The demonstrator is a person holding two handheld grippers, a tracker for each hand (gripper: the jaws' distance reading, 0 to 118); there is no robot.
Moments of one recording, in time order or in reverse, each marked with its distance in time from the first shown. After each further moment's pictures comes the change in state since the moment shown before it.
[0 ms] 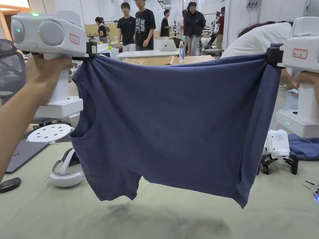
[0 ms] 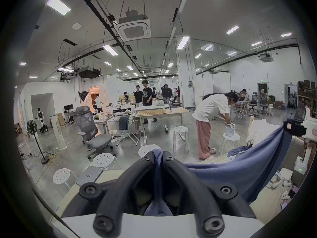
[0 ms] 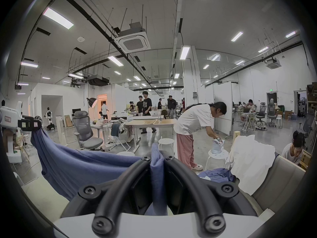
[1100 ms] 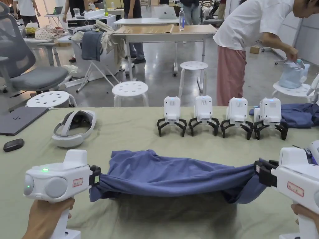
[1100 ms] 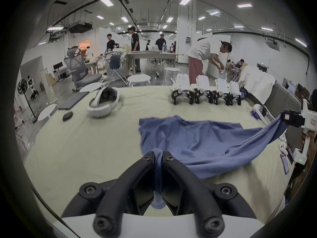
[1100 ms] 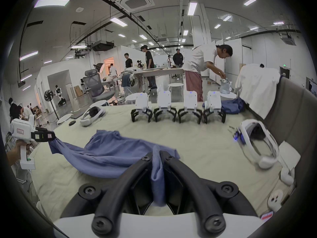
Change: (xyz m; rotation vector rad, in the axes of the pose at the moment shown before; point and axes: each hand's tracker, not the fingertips) left arm 0.017 -0.379 0.104 -0.447 -0.106 0.107; right arm 0.007 -0.304 0.155 -0.416 0.118 -0.046
